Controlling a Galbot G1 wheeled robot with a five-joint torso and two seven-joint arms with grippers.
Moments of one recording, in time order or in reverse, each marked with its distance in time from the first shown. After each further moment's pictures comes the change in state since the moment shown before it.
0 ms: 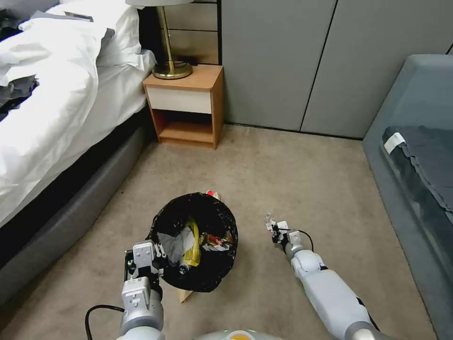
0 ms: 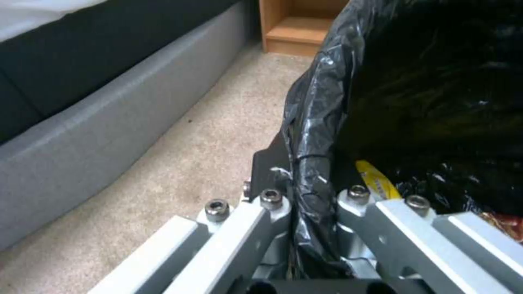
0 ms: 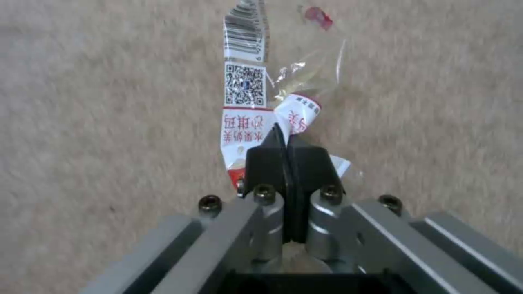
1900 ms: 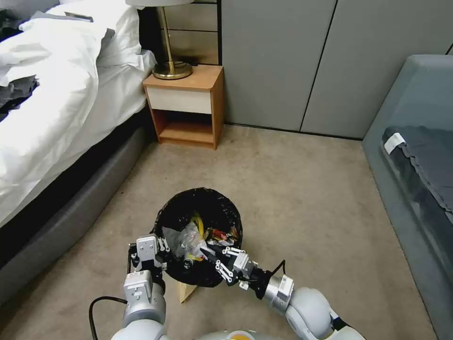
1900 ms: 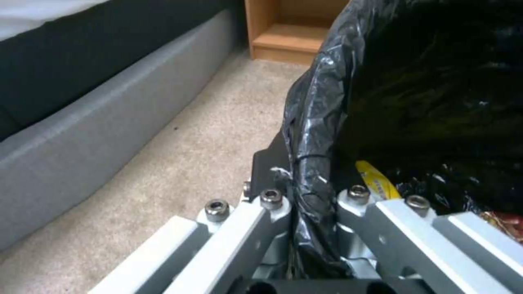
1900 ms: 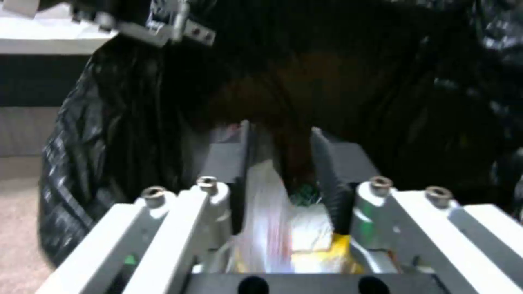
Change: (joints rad) left arm -0.032 0.024 0.017 -0.011 -0.030 0.025 0.003; right arm -0.488 -0.180 -0.139 0.982 -0.015 0.253 -0.428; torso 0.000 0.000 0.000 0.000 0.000
